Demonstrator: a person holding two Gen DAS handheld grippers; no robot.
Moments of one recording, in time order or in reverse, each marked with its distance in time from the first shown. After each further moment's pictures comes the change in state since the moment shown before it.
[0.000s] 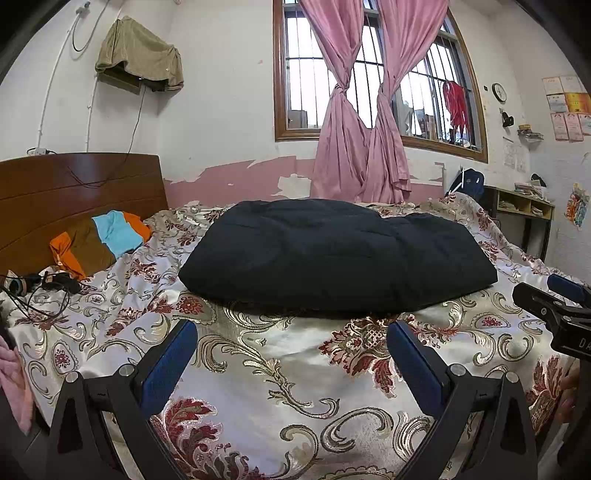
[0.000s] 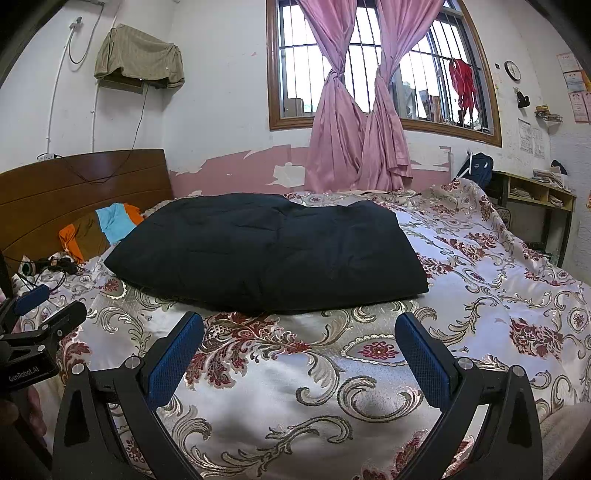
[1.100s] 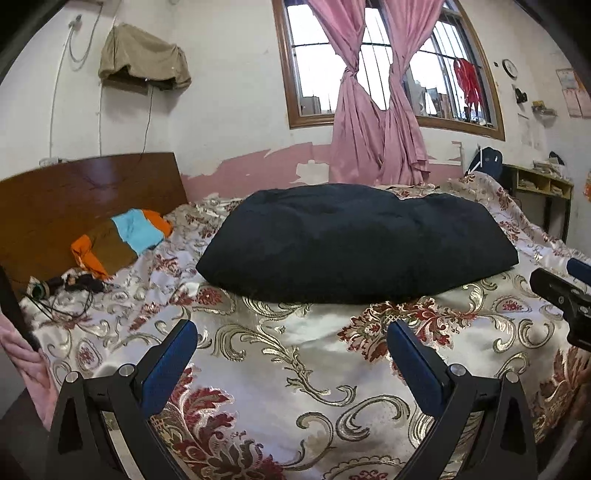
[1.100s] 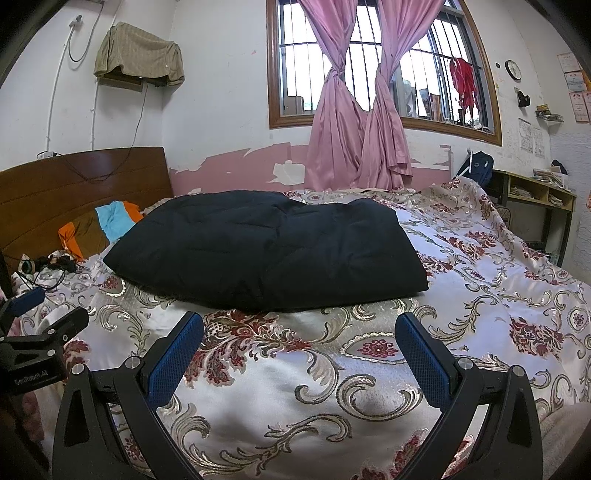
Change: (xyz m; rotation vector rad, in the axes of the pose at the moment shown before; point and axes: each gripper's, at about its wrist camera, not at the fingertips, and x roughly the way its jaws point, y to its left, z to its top) left arm 0.004 -0.006 0.004 0.057 0.051 0.102; right arm 0.000 -0.001 -0.001 -0.002 0.008 0.002
